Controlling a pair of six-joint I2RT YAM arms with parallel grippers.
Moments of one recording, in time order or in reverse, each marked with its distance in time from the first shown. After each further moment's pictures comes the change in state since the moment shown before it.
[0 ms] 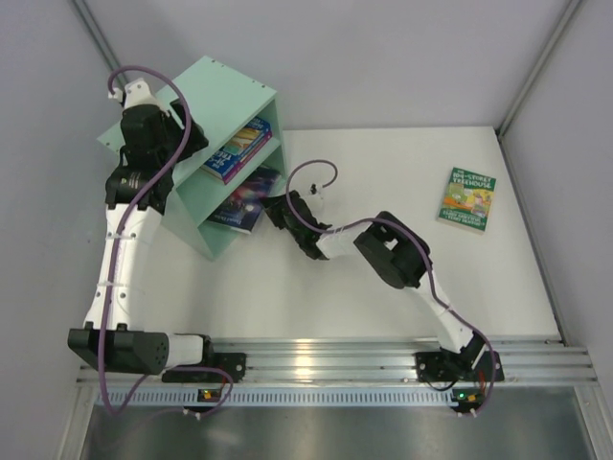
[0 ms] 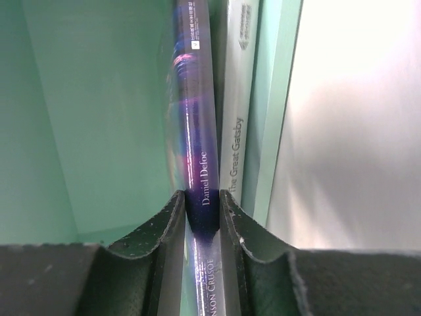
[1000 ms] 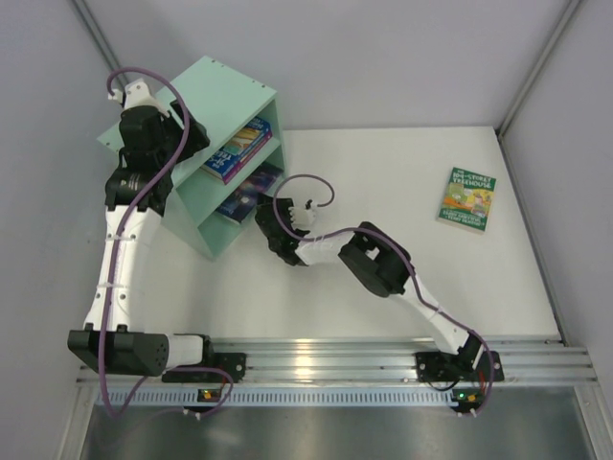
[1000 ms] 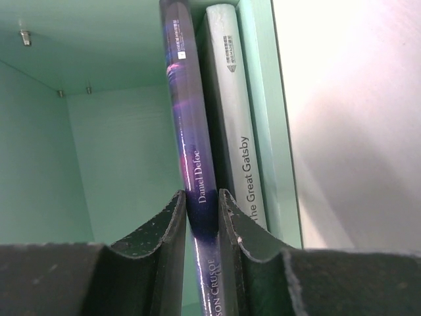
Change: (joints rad) left arm 0.005 -0.013 -0.026 0.032 0.055 -0.026; right arm 0.113 0.127 0.221 -0.132 0.475 0.280
